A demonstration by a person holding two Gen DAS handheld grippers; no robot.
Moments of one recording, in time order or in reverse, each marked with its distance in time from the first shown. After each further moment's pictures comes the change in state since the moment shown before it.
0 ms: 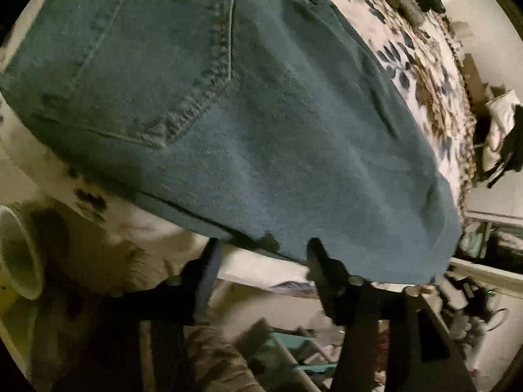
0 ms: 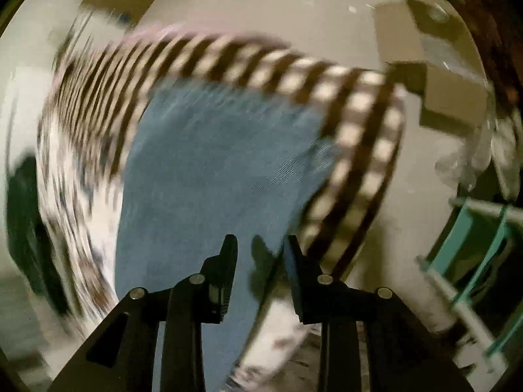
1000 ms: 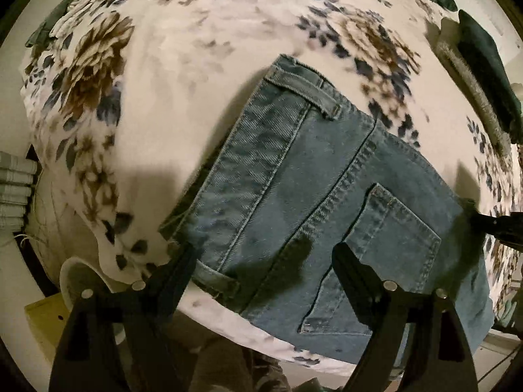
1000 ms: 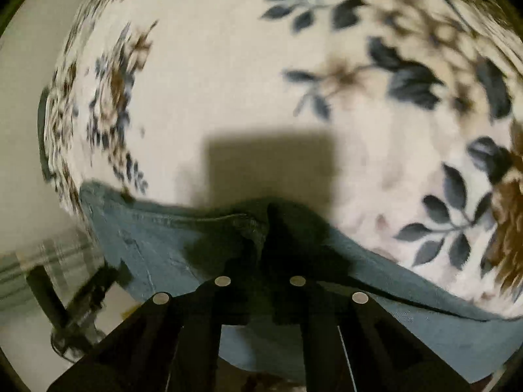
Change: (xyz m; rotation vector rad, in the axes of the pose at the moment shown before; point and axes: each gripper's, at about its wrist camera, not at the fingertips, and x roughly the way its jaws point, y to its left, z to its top) left arm -0.073 0.172 0.139 -0.147 -0.211 0.239; right arm 0.165 0.454 -0.293 -1.220 0.544 -0.084
